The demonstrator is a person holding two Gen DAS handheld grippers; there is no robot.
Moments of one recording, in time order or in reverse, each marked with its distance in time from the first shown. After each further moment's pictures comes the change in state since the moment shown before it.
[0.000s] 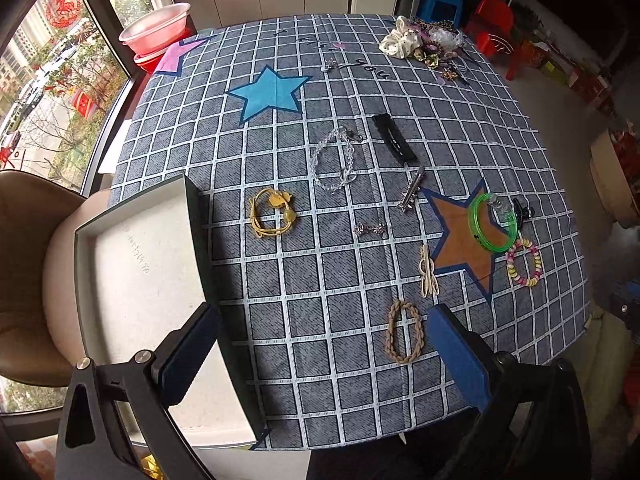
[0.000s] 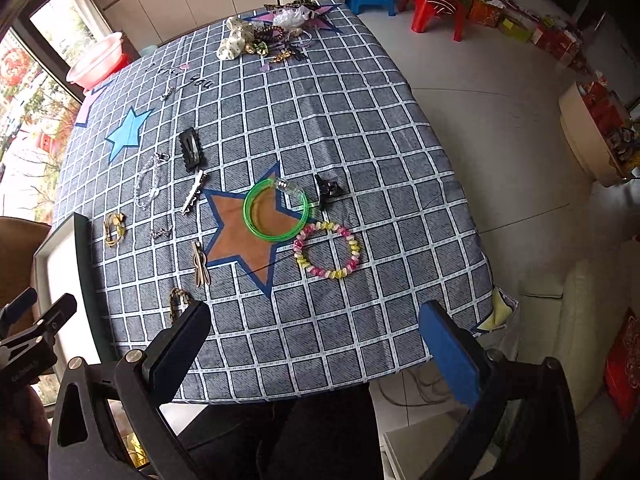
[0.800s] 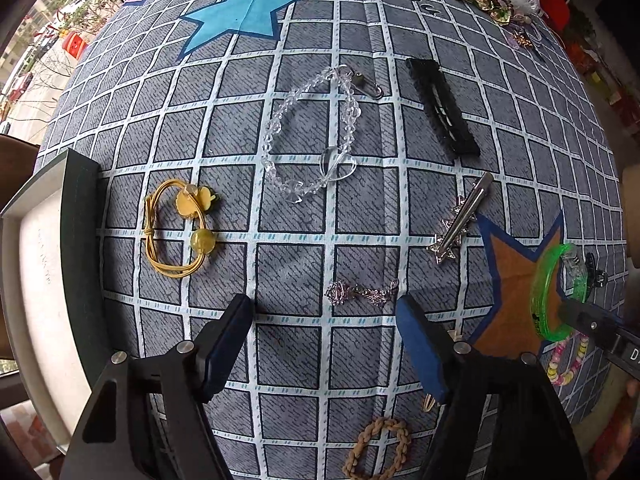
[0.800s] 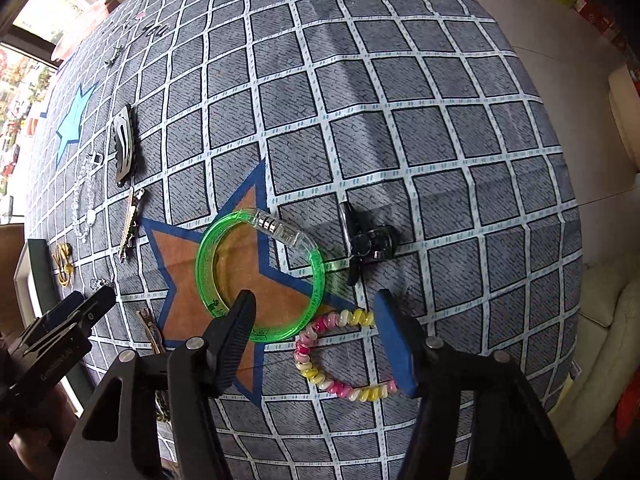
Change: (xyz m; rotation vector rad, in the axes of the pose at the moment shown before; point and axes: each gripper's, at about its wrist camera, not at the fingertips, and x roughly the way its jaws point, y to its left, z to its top) left arm 0.135 -0.024 0.049 -0.139 0.162 0.044; right arm 0.155 0.010 0.080 -0.022 0.221 0.118
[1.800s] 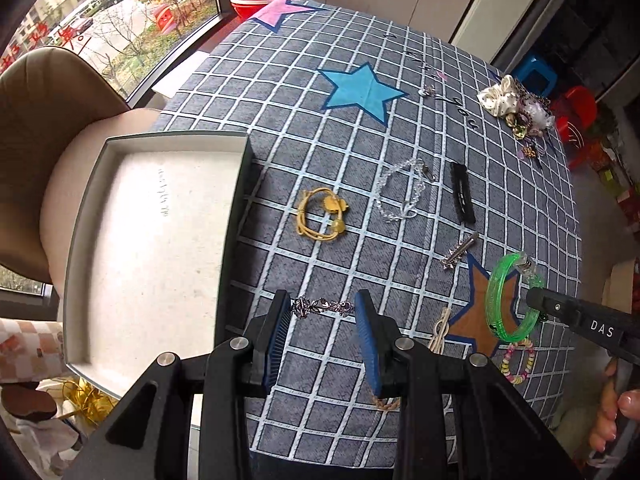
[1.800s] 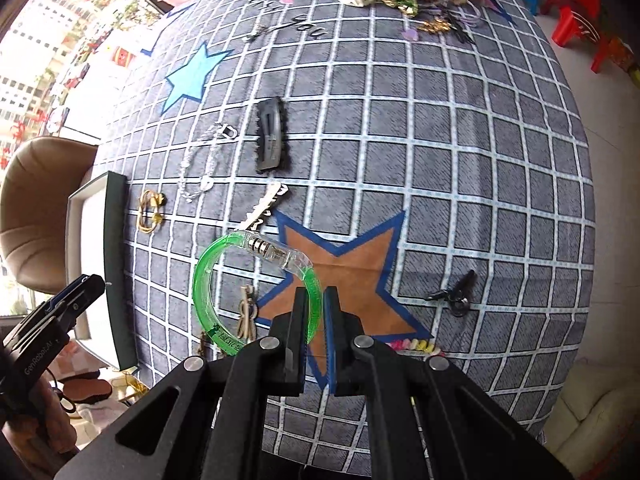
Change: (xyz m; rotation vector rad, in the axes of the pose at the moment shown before) left arm -0.112 0.097 -0.058 -0.283 -0.168 -0.023; right arm -0.064 0.121 -0.002 -0.372 -0.010 0.131
